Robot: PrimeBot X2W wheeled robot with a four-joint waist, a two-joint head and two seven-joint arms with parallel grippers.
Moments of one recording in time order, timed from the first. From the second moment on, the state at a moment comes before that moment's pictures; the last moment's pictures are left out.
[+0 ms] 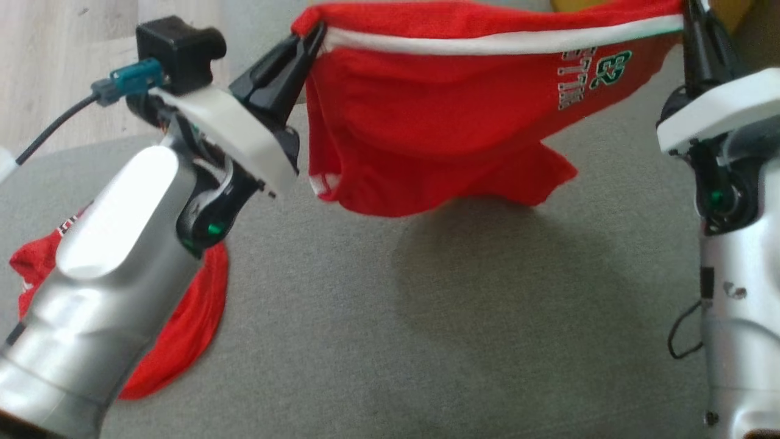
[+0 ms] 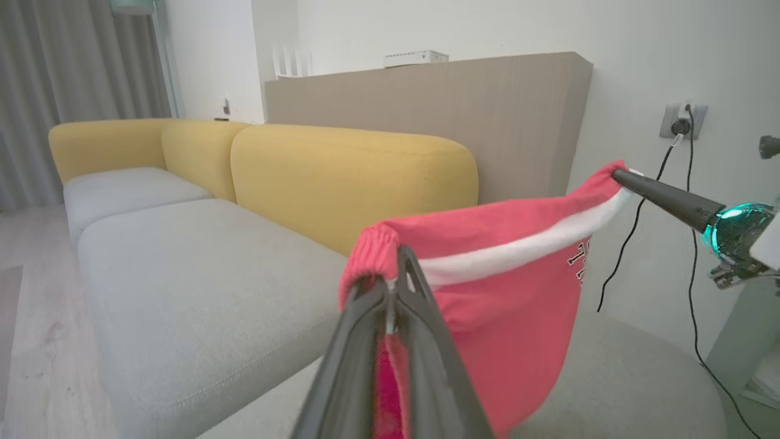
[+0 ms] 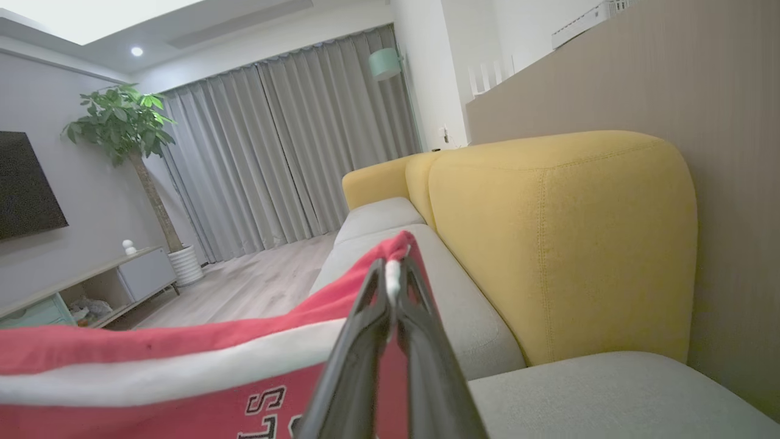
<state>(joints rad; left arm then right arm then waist) -0.87 0.37 -0.73 0.30 -0.84 -0.12 0.14 -0.63 -0.11 -0.07 0.29 0.34 0.13 0.20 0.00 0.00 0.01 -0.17</state>
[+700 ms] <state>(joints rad) -1.30 0.32 -0.61 0.57 -0.88 -0.09 0.18 -1.16 -0.14 -0.01 0.62 0.32 0.13 0.05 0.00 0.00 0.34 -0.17</state>
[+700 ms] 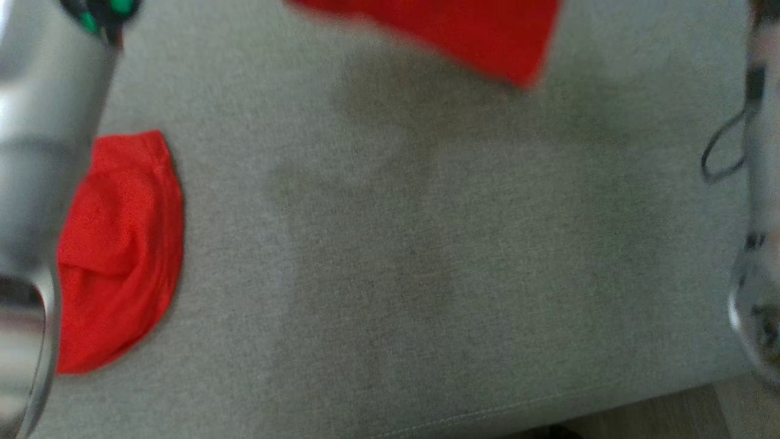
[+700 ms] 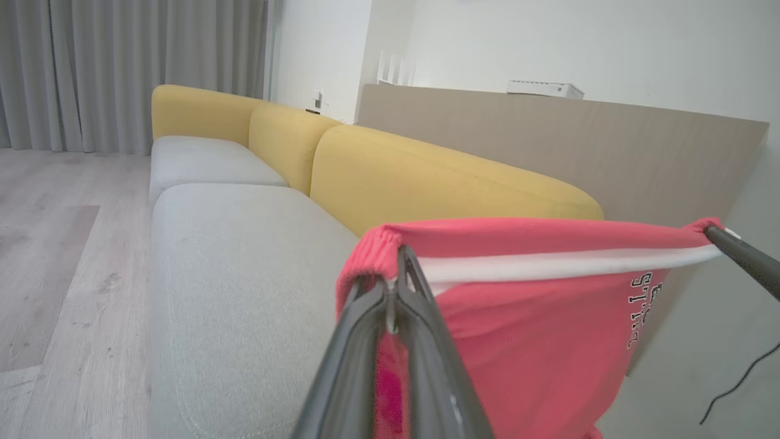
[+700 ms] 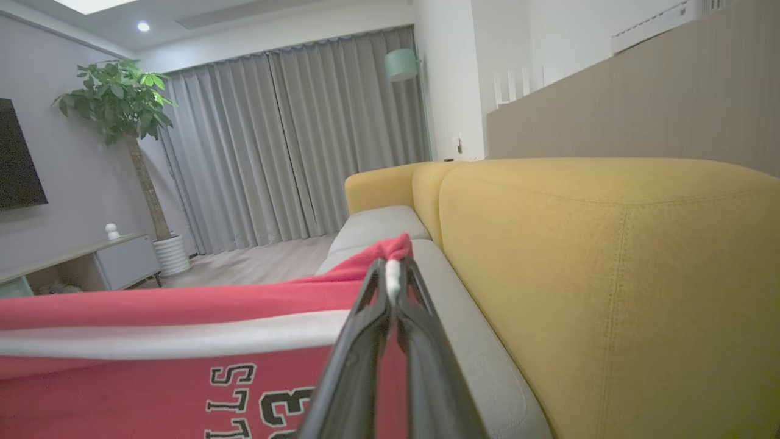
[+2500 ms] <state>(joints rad) -0.49 0.39 -1.08 0.18 -1.09 -0.02 0.04 -0.52 -0.60 0.42 0.60 0.84 0.13 0.50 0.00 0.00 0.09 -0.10</state>
